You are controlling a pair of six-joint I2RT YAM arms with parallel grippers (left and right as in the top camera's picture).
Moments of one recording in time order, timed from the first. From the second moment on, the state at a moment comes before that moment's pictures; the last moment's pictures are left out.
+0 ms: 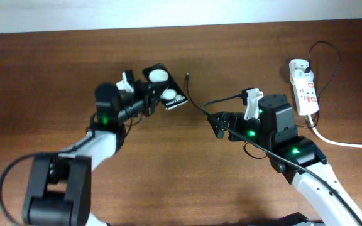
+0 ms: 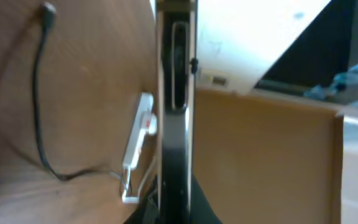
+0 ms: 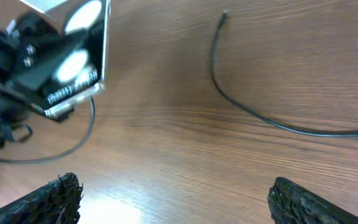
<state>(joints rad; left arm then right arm) -0.16 1.75 0.78 0.74 0.77 -1.50 0.30 1.12 0.80 -0.40 -0.31 0.47</state>
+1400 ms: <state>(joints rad) 0.09 2.00 1.03 0.52 1.35 -1.33 0.46 2.25 1.49 -0.10 0.05 0.27</state>
